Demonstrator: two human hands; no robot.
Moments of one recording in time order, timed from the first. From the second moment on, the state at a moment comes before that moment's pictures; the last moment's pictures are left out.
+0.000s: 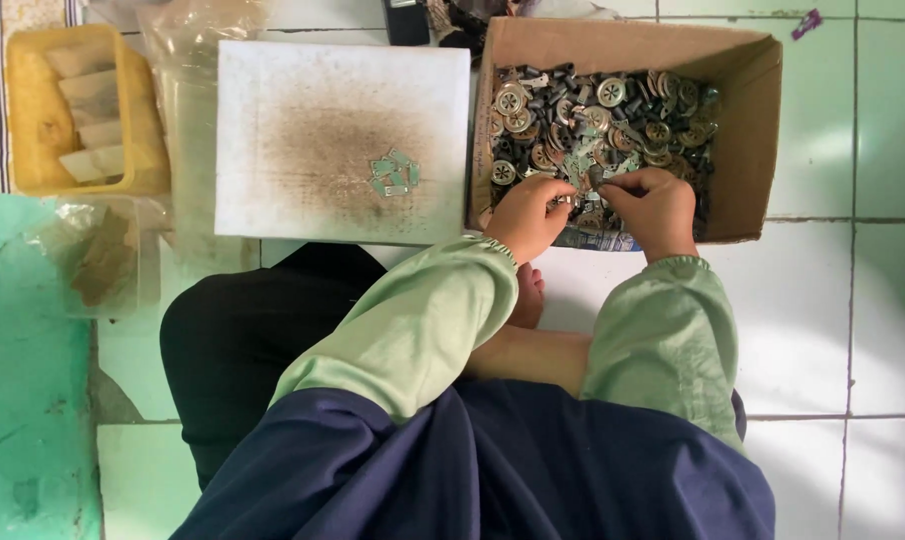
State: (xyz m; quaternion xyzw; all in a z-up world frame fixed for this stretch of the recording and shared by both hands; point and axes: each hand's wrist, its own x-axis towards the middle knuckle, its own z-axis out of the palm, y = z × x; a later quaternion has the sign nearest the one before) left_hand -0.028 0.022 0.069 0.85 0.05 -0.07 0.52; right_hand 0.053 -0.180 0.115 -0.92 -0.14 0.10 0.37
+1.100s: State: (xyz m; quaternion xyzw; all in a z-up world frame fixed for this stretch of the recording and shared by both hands) left_hand -0.037 0.029 0.048 0.85 0.11 0.04 0.51; right_hand 0.077 -0.162 0.106 -0.95 -0.21 0.21 0.12
